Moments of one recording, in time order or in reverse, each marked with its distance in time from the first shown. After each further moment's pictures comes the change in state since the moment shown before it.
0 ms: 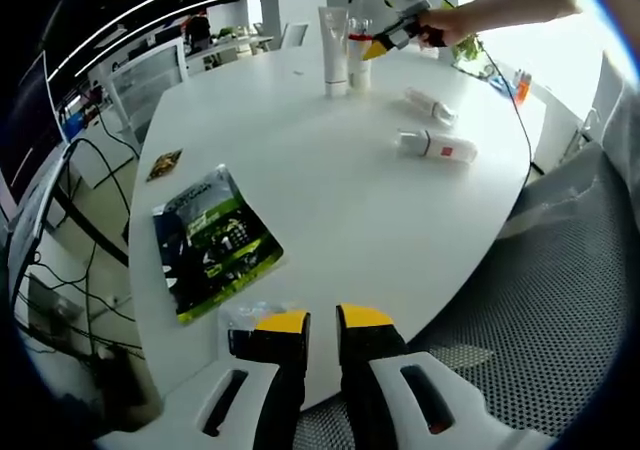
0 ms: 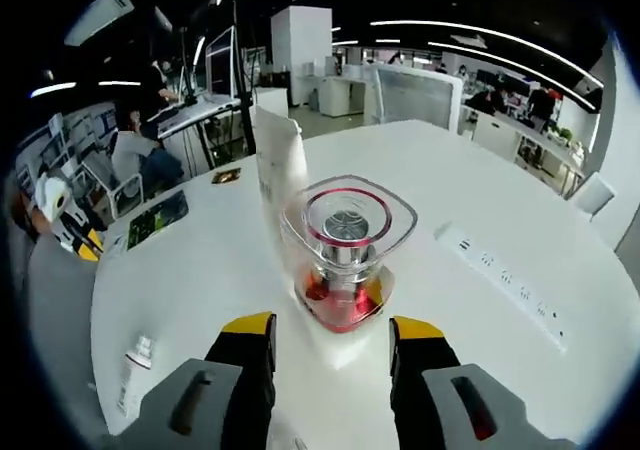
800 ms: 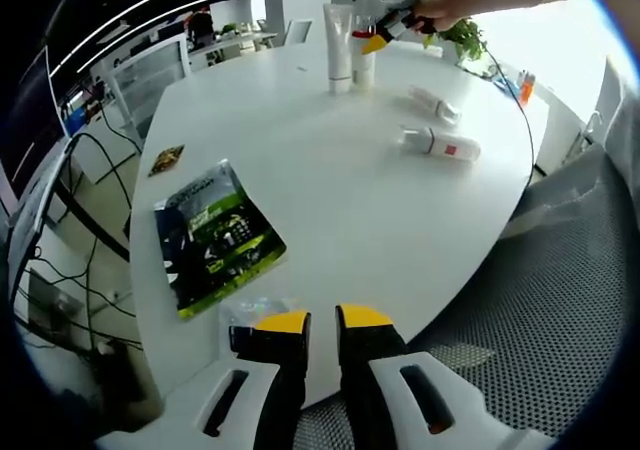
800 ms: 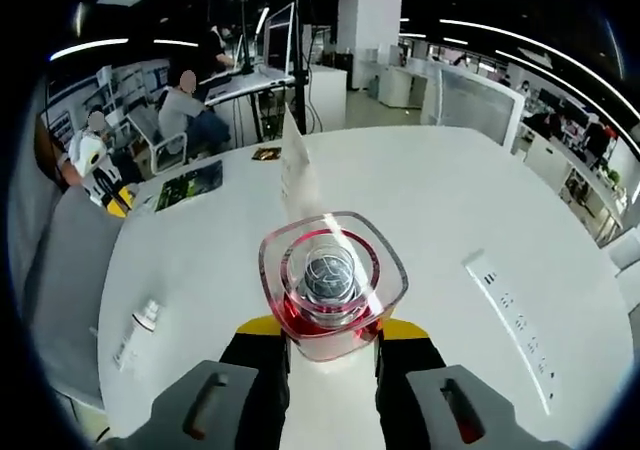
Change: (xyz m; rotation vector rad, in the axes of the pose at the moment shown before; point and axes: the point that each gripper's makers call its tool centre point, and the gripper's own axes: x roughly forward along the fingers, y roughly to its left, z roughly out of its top) left arm 0.000 0.002 -0.002 -0.014 0.010 0.008; right arm 0.006 0.000 0.015 -0.138 0.030 0.150
